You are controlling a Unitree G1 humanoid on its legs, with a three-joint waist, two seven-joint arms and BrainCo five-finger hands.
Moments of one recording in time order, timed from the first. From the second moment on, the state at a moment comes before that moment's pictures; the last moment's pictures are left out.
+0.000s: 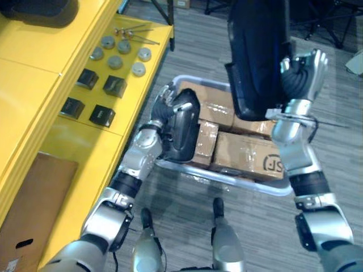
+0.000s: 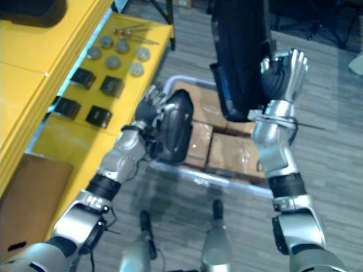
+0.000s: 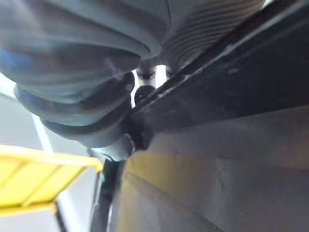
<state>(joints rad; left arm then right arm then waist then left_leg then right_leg) -0.80 0.20 -0.29 0.46 -0.55 0.04 0.18 -0.71 -0.48 0.12 0.25 -0.47 -0.06 -0.68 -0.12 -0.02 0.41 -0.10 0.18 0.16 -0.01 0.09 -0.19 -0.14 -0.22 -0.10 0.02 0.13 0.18</state>
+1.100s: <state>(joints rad) -0.87 0.12 -0.37 0.63 -0.93 0.03 0.17 -0.65 -0.32 0.36 0.20 -0.48 -0.13 -0.66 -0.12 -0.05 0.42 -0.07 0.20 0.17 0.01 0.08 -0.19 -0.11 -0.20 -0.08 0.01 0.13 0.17</state>
